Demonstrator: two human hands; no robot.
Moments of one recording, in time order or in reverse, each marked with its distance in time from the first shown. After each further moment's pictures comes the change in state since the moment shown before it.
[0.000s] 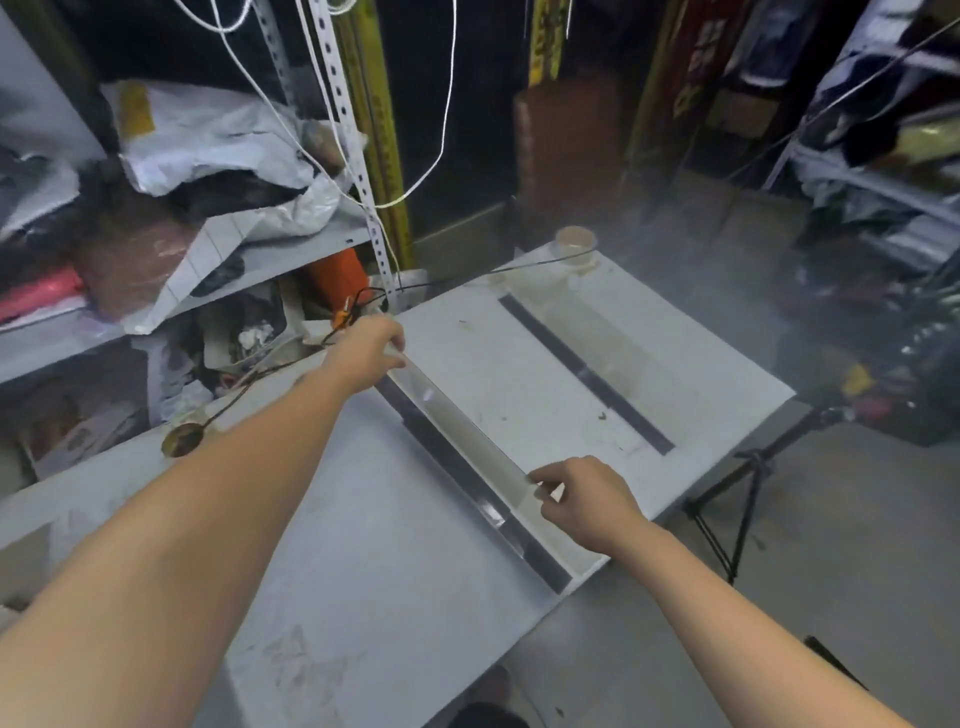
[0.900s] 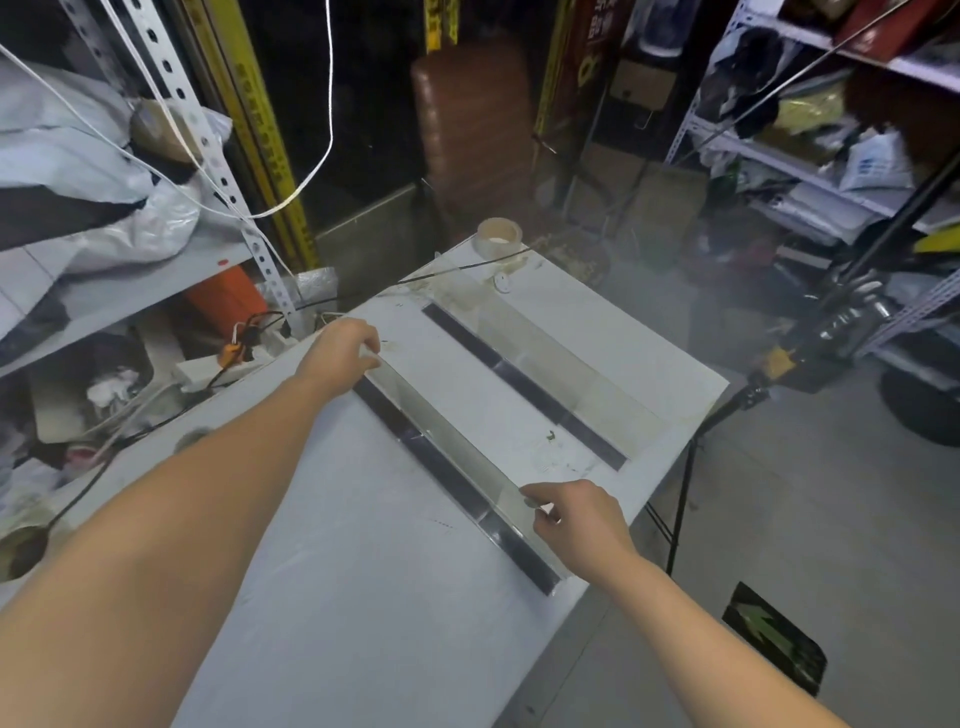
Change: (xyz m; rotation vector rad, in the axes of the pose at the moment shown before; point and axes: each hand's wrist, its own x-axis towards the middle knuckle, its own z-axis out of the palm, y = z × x) left_hand 0.132 0.007 0.061 -0.077 -0.008 0.169; right_hand 0.045 0.048 0.000 -0.041 0.114 0.230
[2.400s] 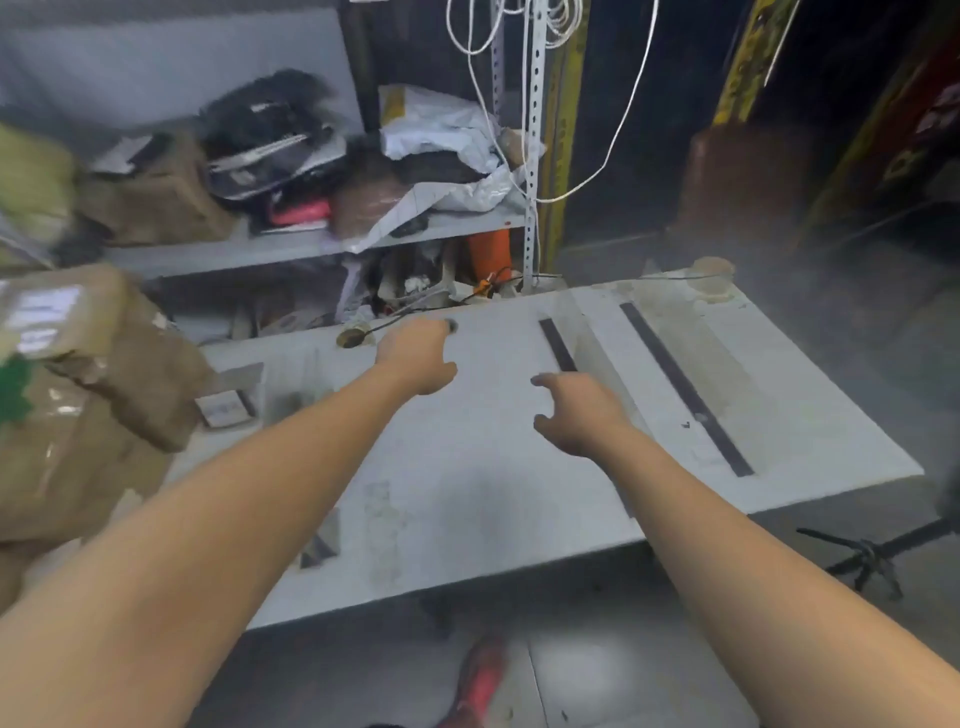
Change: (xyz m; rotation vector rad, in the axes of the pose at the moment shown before) left_hand -0.330 0.114 -0.084 0.334 0.091 -0.623; right_hand -0.104 -0.116 -0.035 -0.203 -0.040 -0.626
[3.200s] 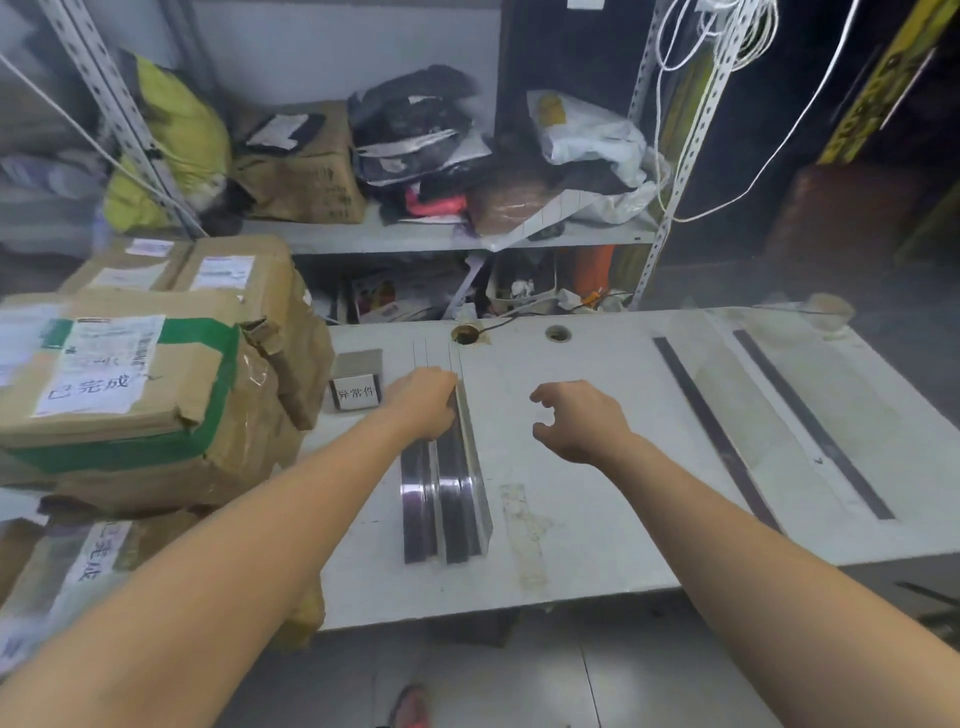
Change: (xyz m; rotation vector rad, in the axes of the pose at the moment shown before) left_hand -0.080 -0.238 0.025 -0.088 -0.120 -0.001; right_hand 0.039 -0.228 0.071 -0.076 -0.037 -0.090
